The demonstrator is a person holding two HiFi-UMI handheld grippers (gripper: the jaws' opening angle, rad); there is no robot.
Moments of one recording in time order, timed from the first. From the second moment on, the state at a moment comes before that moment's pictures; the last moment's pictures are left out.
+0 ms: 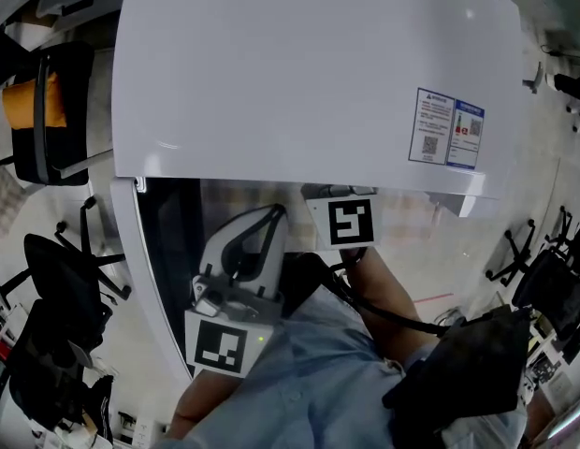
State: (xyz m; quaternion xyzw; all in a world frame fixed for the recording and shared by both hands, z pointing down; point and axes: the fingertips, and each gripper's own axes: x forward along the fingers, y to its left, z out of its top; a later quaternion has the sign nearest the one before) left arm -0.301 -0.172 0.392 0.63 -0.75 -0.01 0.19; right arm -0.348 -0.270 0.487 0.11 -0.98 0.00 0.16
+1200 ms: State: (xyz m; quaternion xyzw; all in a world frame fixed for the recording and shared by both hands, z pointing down) left arm -0.201 -0.127 0.281 0.64 -0.76 -0.01 0.08; right arm -0.174 -0.176 0.340 0.11 -0.99 0.08 0.10
